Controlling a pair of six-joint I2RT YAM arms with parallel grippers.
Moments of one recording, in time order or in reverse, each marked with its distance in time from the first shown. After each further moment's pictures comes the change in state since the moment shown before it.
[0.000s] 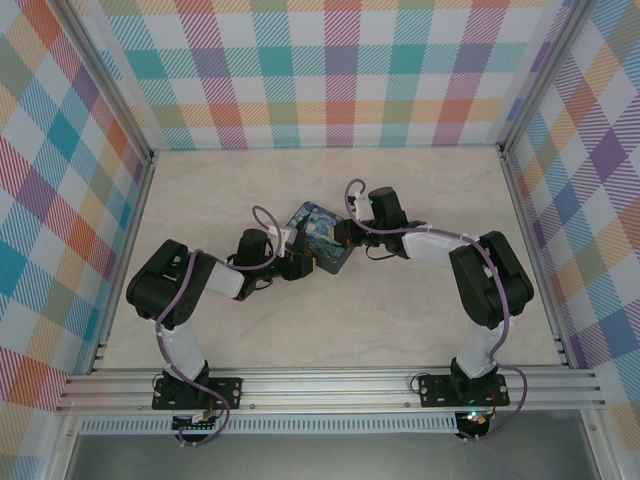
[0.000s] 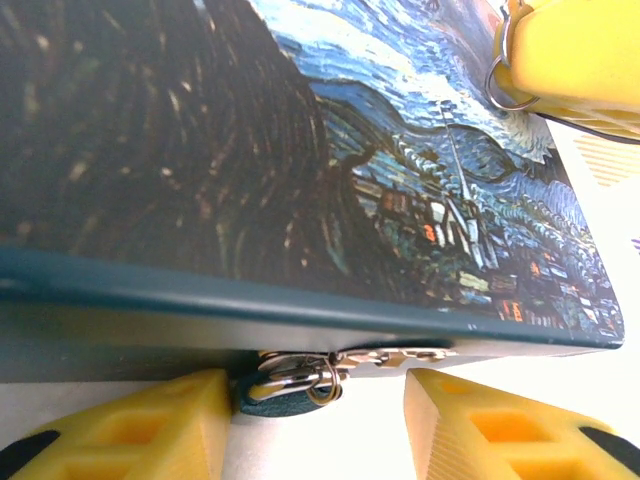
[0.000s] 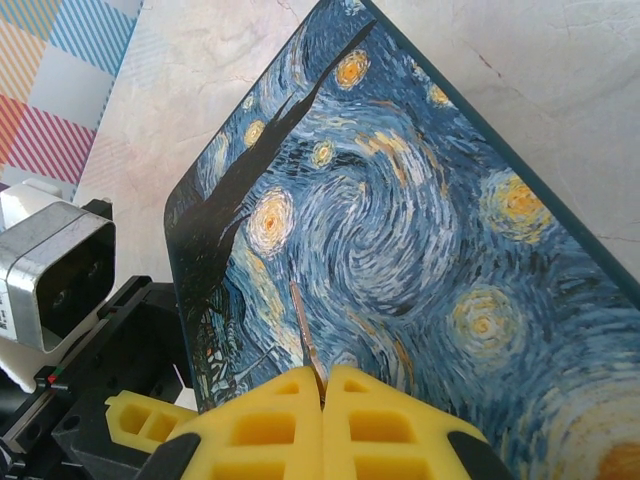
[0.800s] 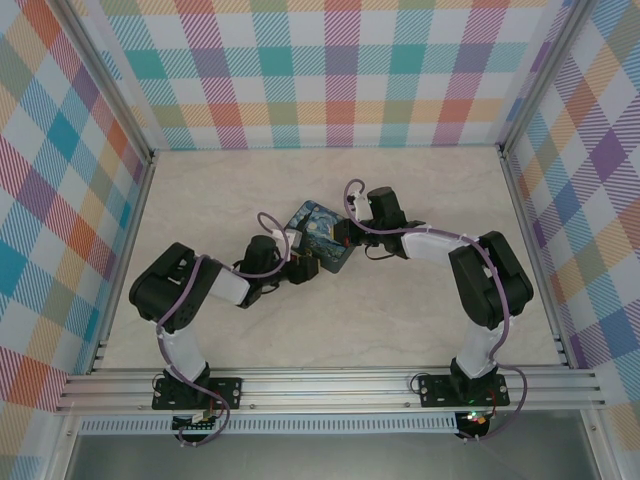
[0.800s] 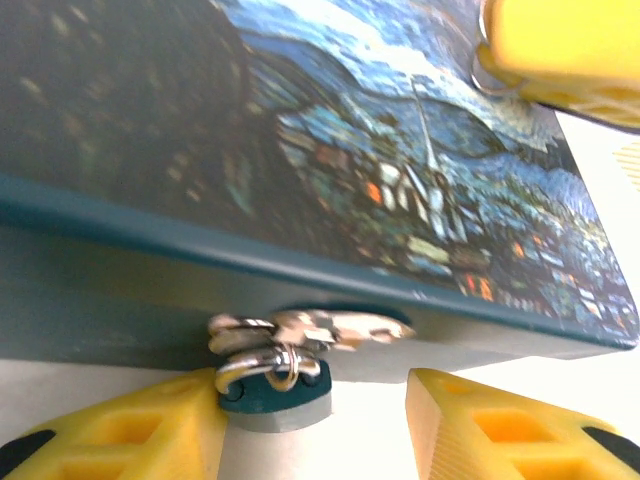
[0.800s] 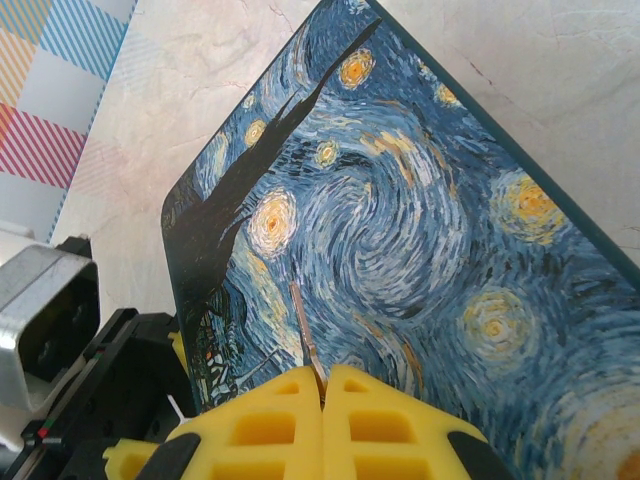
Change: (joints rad) left arm -0.086 -0.024 -0.040 0.045 -0.164 -0.022; right arm 0.006 0.000 0.002 0.000 0.022 0.000
